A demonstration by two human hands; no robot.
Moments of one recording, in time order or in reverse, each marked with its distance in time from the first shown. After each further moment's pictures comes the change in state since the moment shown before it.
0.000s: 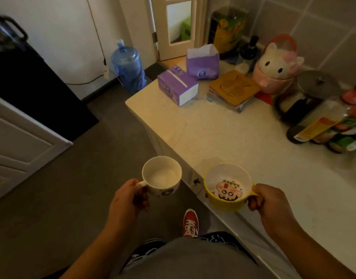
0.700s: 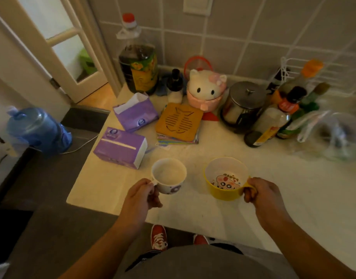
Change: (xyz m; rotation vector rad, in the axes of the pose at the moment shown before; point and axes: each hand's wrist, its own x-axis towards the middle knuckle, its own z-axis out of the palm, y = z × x) left_hand 0.216 0.096 0.118 0.386 -0.641 0.026; right_hand 0.071 -0.057 0.030 0.285 0.572 0.026
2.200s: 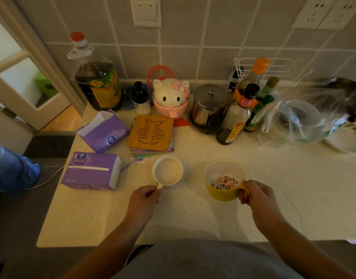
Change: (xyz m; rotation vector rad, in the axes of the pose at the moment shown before) left_hand 0.061 -0.022 0.045 0.525 -0.099 0.046; right_hand -0.018 0.010 -0.028 0.054 0.165 -0.008
